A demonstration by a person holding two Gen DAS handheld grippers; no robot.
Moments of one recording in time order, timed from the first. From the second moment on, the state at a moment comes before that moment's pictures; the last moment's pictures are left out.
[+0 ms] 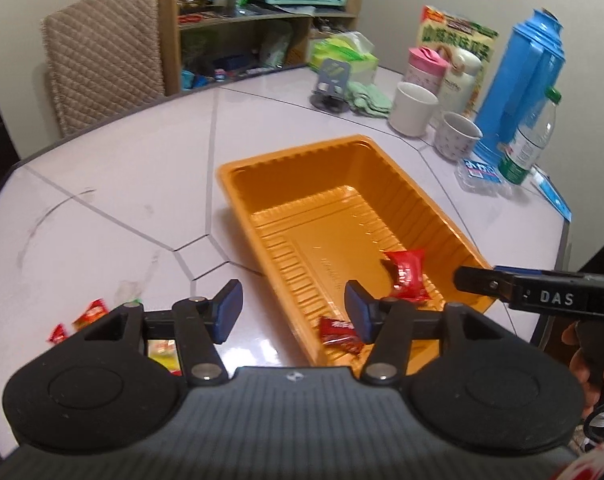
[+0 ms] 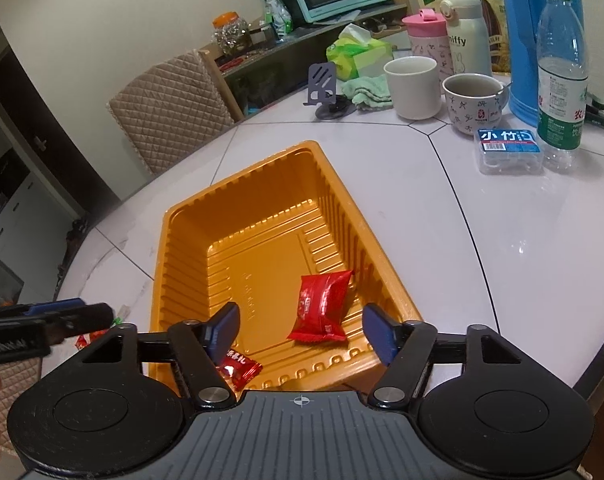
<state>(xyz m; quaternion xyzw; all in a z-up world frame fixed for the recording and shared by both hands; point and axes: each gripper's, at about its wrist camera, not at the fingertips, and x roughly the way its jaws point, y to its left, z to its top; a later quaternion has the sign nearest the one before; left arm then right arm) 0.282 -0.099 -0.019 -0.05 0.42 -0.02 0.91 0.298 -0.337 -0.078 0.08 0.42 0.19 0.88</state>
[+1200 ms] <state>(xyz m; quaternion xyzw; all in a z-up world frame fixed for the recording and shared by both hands) 0.138 0.039 -0.026 -0.08 0.43 0.02 0.90 0.179 -0.210 -0.073 0.05 0.42 0.22 0.88</state>
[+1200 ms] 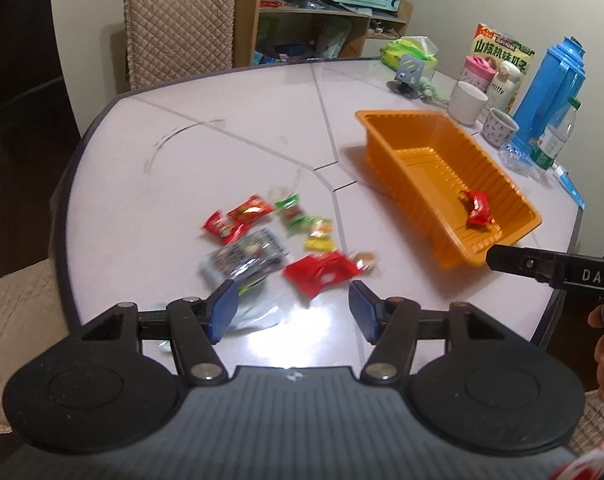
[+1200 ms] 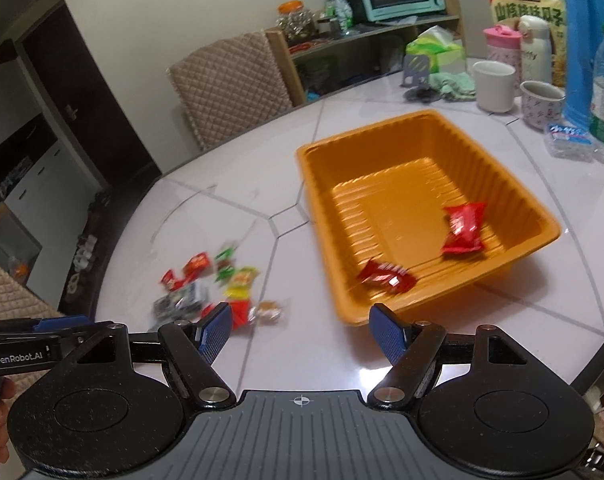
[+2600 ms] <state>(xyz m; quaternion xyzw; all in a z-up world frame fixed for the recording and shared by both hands) 0.162 0.070 -0.127 0.17 0.45 -0.09 0.87 0.149 -0.150 -0.140 0.06 0.49 0.15 0.86</state>
